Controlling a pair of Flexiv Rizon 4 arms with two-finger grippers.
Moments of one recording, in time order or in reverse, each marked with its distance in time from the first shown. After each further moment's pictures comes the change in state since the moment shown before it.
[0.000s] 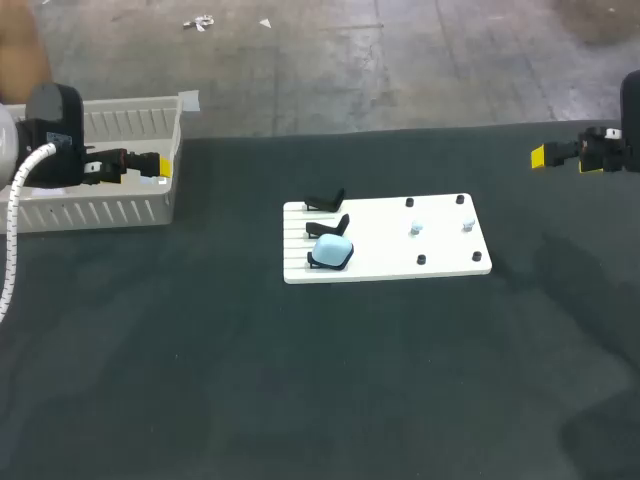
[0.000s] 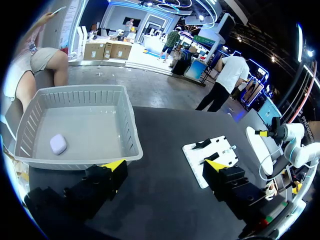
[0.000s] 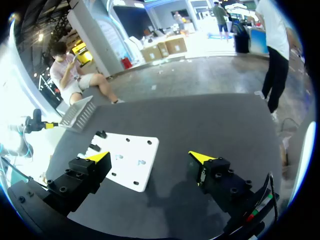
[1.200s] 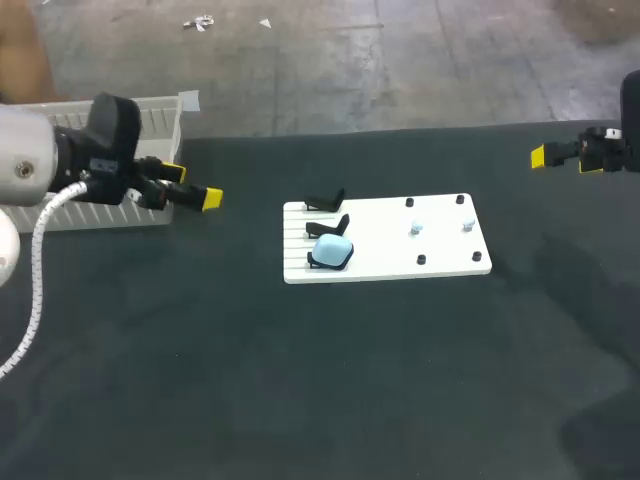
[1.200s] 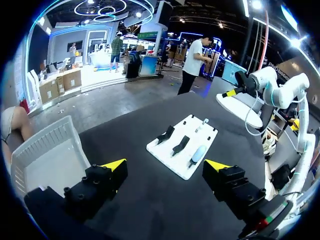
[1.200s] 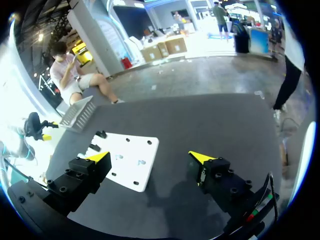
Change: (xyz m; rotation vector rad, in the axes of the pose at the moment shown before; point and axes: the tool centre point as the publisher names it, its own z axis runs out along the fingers) left arm 0.025 -0.075 0.023 0.225 0.005 0.474; right arm 0.000 0.000 0.000 0.000 0.000 0.000
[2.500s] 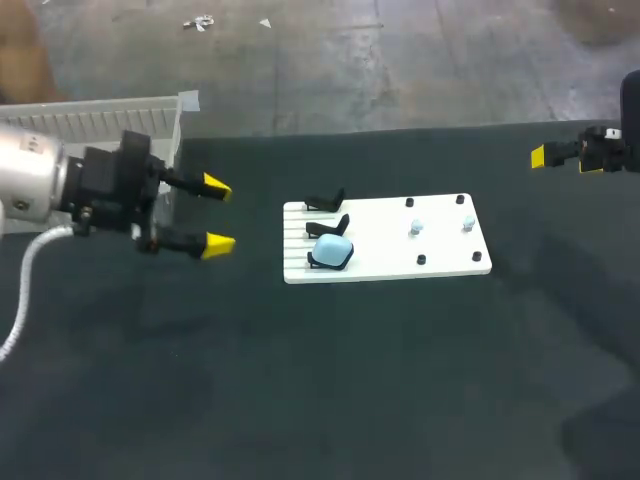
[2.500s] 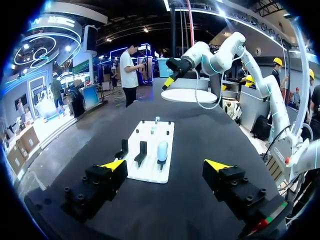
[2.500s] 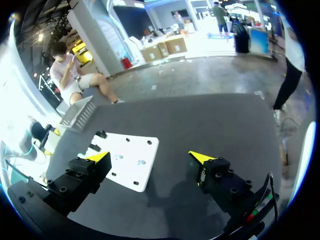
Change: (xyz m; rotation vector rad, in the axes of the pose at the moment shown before) left arm 0.025 -0.049 0.022 0.366 -0.108 0.452; right arm 0.000 0.000 0.000 0.000 0.000 0.000
